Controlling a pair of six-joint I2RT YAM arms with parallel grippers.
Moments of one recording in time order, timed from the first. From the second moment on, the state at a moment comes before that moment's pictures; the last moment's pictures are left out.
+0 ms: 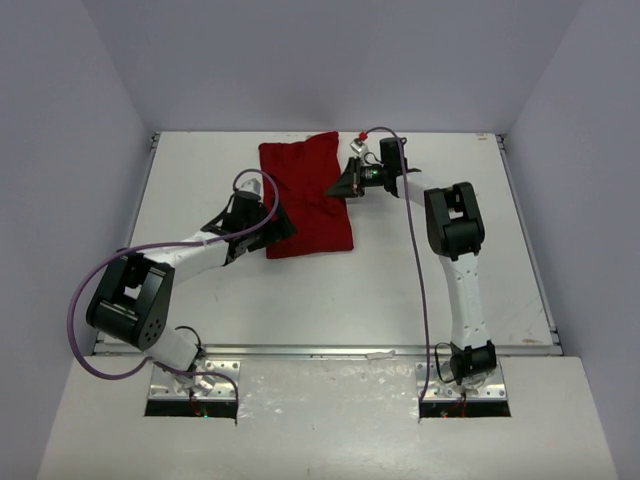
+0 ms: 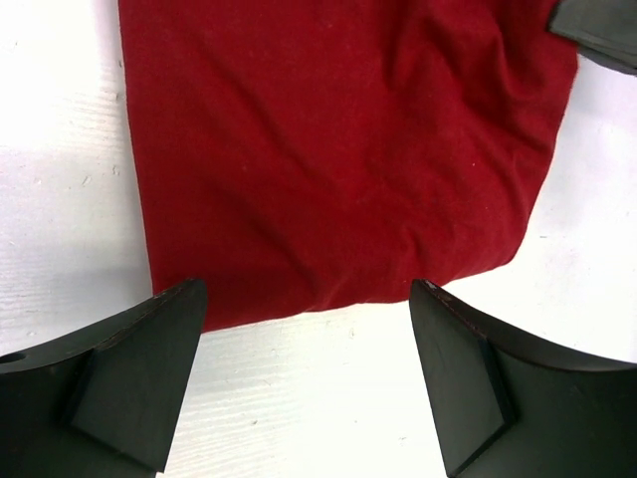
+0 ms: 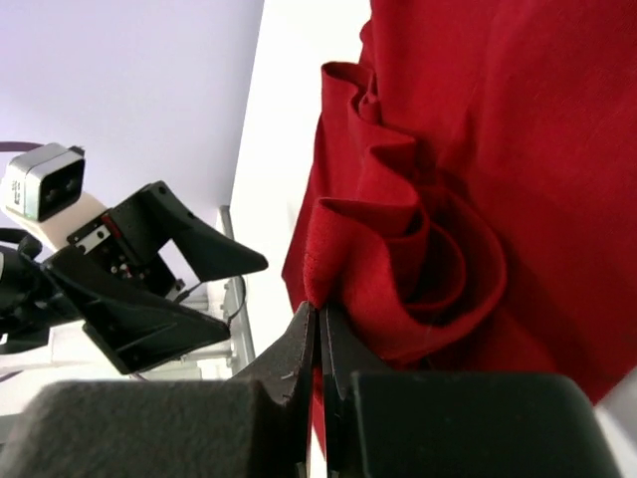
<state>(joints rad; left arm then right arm) -0.35 1.52 0.78 0.01 0.05 -0.70 0.22 2.46 1.73 0.11 -1.12 0.65</state>
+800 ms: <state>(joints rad) -0.34 1.55 0.78 0.03 0.06 -0.68 0.17 2.52 1.74 -0.04 -1.06 0.54</state>
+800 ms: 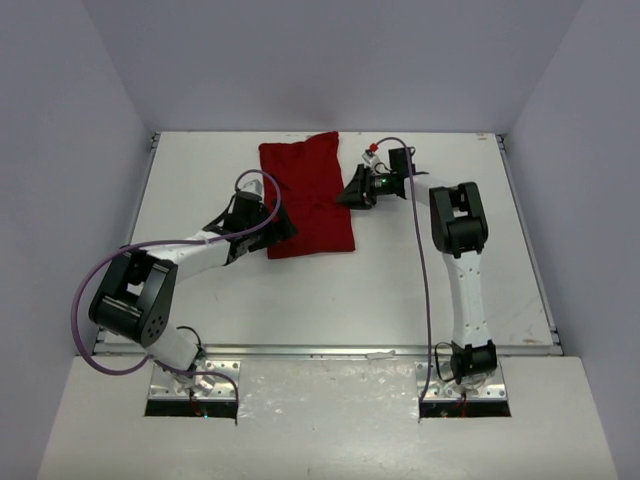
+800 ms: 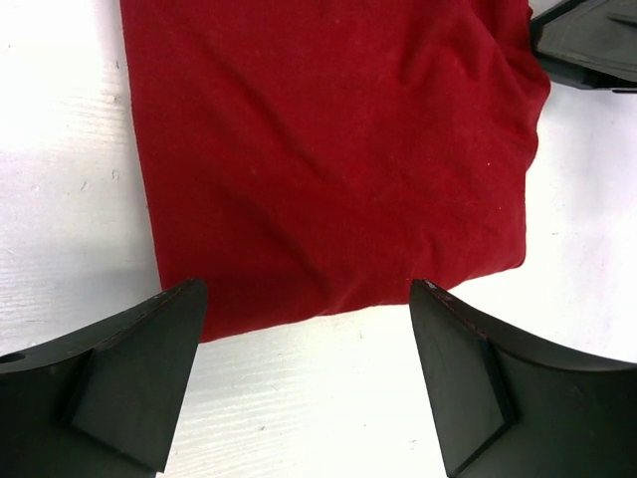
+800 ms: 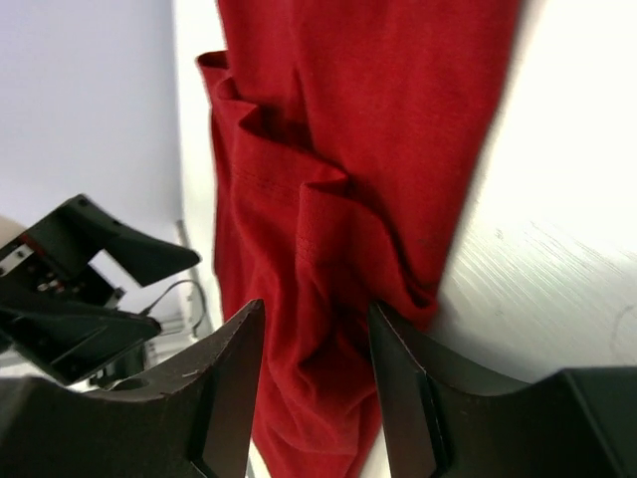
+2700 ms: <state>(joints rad) -0.34 1.69 0.79 0.11 0.04 -0.70 0.16 2.56 1.76 0.29 -0.97 0.90</state>
